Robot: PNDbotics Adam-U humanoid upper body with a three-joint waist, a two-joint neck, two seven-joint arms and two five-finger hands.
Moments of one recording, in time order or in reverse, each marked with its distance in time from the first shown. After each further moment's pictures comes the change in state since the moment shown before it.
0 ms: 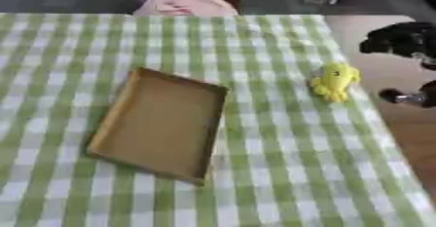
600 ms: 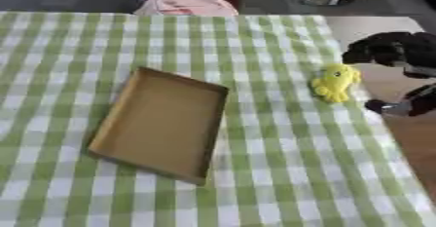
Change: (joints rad) left arm -0.003 0.000 0.000 0.000 0.002 0.003 -0.003; right arm 0.078 0.034 -0.028 -0.063 -0.056 0.003 0.051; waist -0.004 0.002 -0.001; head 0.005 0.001
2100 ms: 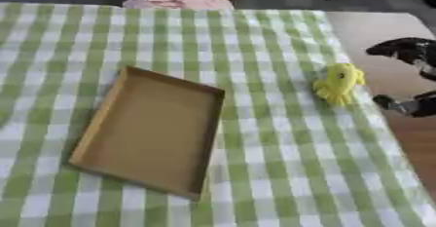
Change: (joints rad) left arm -0.043 0.011 0.028 0.000 0.001 -0.015 -0.036; right arm 0.032 0.001 -0.149 0.193 -0.061 0.036 -0.139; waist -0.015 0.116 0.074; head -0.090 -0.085
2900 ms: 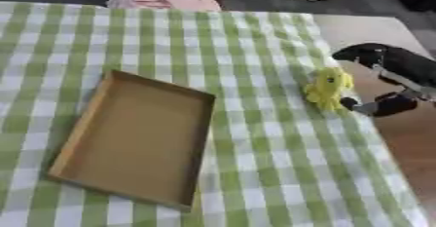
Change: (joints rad) left arm -0.002 0.014 0.023 0.018 0.005 -0.016 -0.037; right arm 0.007 0.017 -0.023 0.022 0.075 0.015 -0.050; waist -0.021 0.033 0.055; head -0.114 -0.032
